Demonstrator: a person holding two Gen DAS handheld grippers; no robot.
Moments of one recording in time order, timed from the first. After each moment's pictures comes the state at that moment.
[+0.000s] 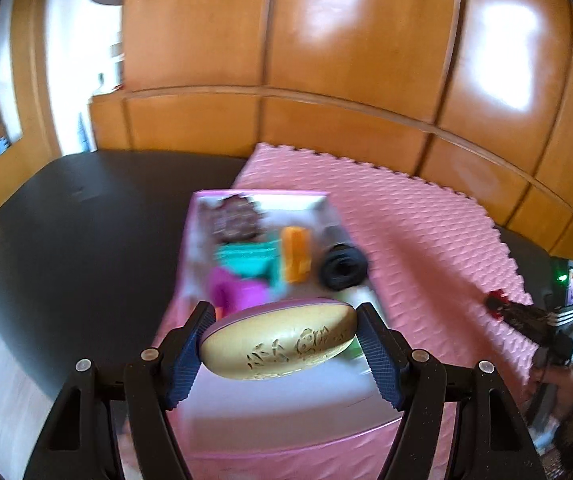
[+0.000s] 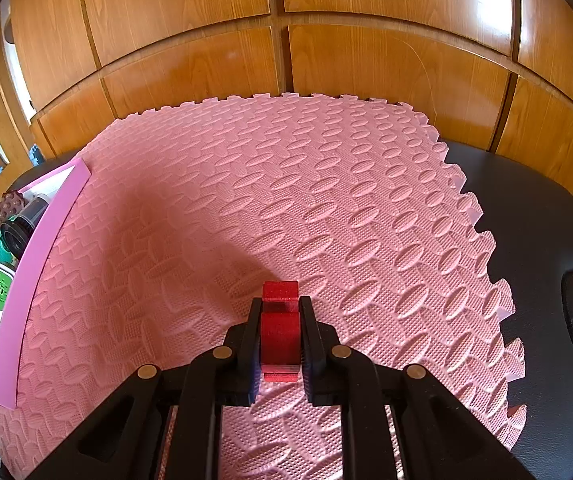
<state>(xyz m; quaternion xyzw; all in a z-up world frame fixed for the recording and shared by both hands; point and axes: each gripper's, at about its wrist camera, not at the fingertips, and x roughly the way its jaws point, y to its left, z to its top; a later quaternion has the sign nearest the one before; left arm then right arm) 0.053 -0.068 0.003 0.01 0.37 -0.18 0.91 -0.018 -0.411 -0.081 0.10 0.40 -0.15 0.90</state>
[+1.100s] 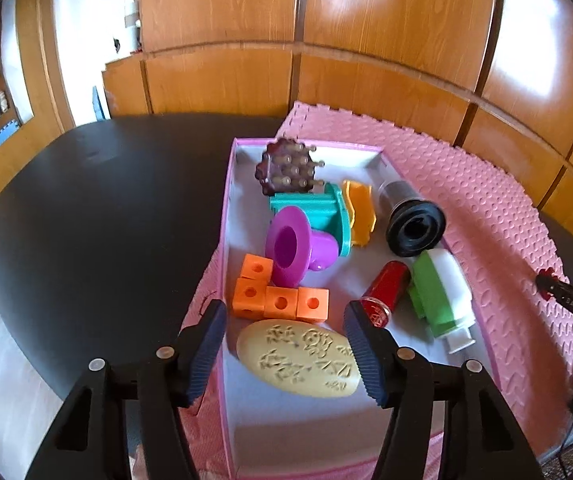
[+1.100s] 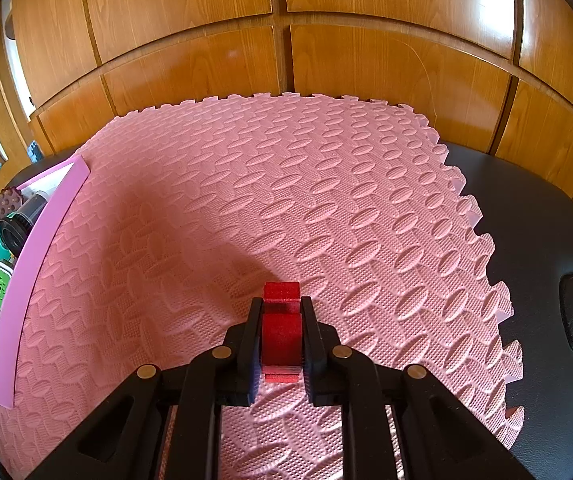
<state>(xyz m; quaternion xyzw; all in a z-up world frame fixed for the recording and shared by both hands) 0.078 -0.055 -0.044 0.03 0.40 -0.15 0.90 -0.017 -0.412 -0.081 0.10 0.40 -0.15 0.90</state>
